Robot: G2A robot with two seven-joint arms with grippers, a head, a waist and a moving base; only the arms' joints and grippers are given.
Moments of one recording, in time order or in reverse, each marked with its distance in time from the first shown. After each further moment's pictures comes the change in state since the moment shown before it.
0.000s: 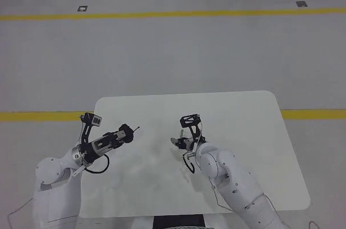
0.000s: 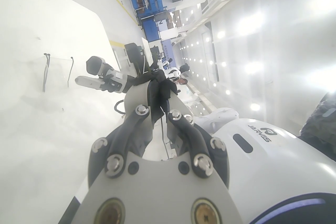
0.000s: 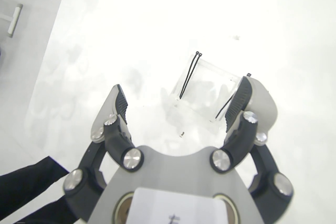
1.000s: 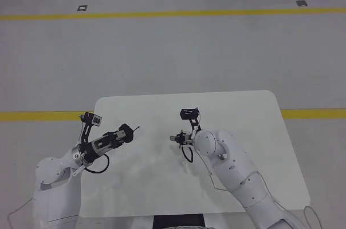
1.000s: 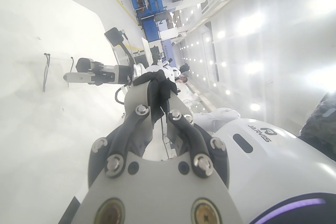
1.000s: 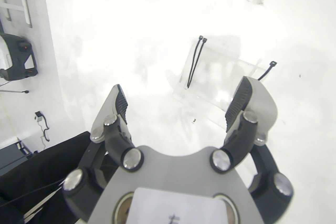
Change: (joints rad) left arm 0.000 0.000 0.000 0.000 0.000 0.000 0.000; right arm 0.153 -0.072 0.043 0.199 0.117 0.076 0.196
